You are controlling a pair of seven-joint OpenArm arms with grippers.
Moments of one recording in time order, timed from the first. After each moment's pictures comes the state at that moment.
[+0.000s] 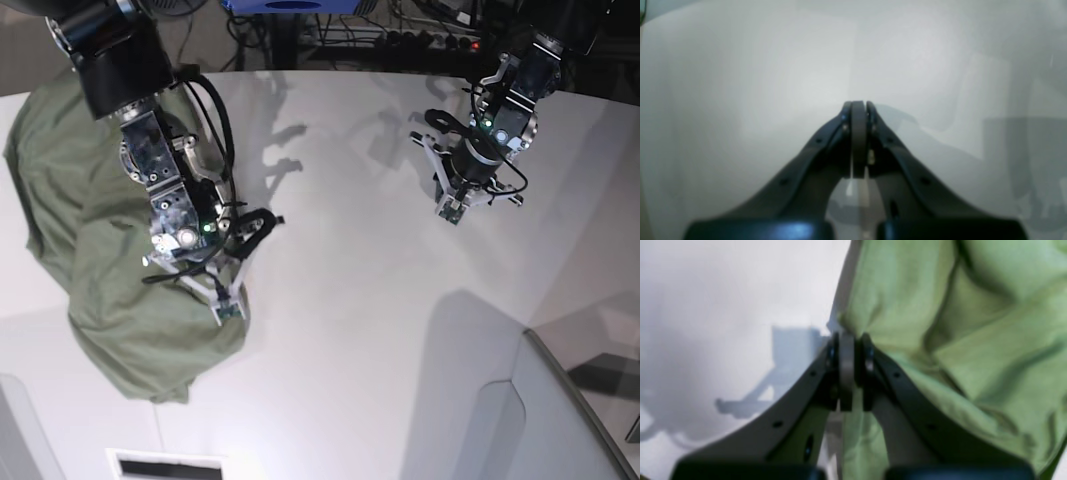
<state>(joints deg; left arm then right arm) 8.3 -27.1 20.8 76.1 -4.4 -1.6 18.4 8.1 2.9 -21.6 83.4 -1.4 -6.4 -61.2</state>
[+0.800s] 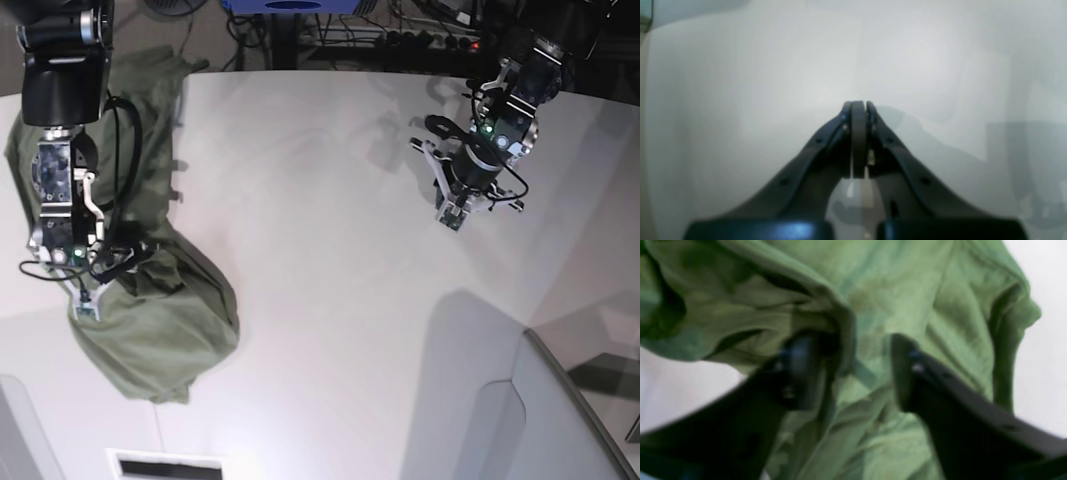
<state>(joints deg) 7.4 -27.0 20.7 76.1 -4.6 -1.6 18.3 9.1 8.7 4.1 74.9 -1.3 -1.0 -60.0</state>
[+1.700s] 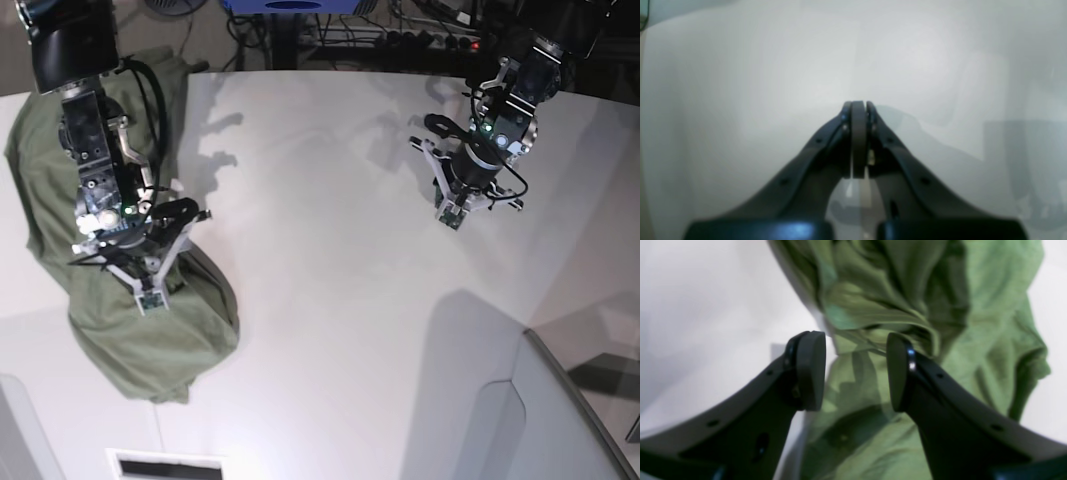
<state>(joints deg) 7.5 -27.0 20.7 76.0 -4.7 -1.6 18.3 2.2 10.5 -12.0 87.5 -1.4 -0.9 -57.1</state>
